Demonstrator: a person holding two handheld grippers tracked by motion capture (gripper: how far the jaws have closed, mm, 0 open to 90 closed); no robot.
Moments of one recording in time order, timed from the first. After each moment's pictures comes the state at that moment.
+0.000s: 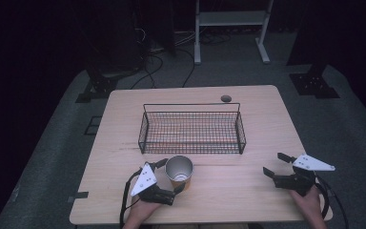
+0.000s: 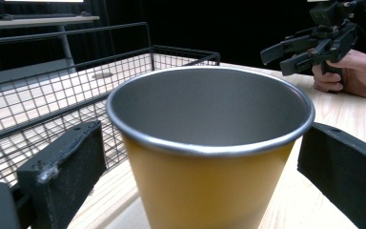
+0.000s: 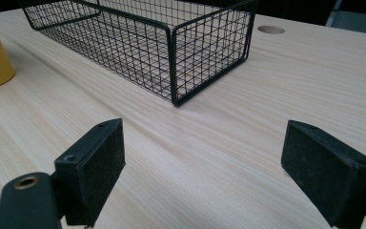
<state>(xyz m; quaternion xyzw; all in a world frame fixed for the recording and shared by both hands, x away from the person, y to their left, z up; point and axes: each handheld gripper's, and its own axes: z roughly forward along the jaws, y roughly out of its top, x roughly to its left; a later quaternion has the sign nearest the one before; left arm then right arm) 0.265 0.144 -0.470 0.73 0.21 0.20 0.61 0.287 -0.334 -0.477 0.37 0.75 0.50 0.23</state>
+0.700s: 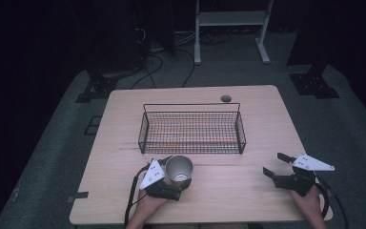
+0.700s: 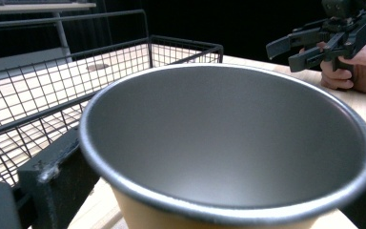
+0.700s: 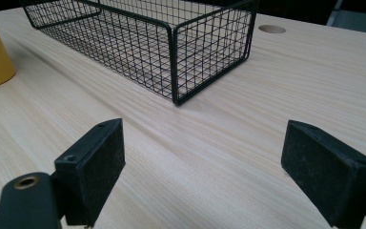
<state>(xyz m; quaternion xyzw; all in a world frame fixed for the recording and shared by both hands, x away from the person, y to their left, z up) 0.279 0.127 -0.472 0.75 0.22 0.19 0.60 0.287 -0.334 -0.477 0.37 0.75 0.50 0.23</state>
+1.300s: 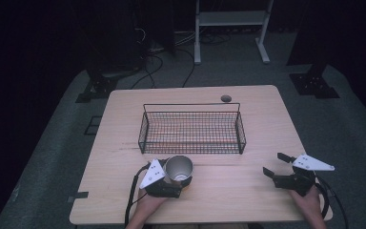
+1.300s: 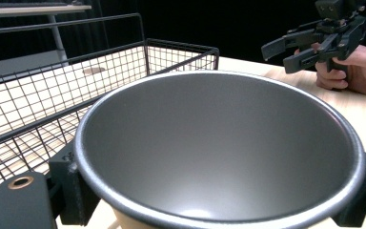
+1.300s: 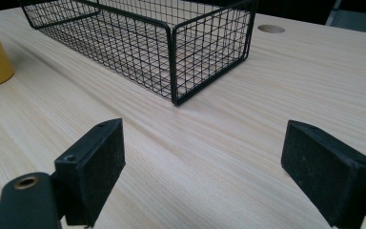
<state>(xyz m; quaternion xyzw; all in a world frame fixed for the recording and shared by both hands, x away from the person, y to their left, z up) 0.280 0.127 -0.467 0.75 0.21 0.19 0.60 0.287 -0.334 -0.477 0.37 0.75 0.50 0.23</state>
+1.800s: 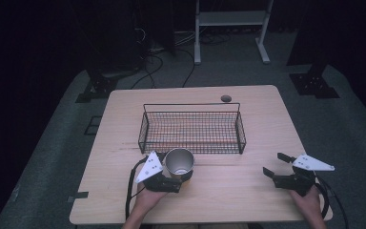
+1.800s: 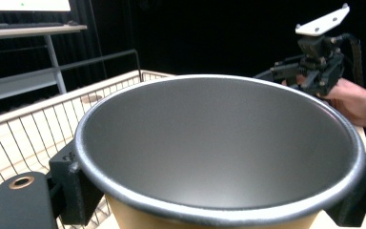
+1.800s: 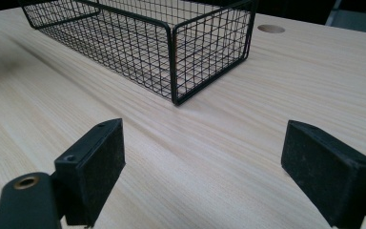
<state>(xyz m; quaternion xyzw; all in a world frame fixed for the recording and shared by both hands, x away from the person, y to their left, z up) 0.285 0.126 -0.430 0.73 0.20 0.19 0.62 0.287 -0.334 -0.477 0.37 0.75 0.50 0.23</state>
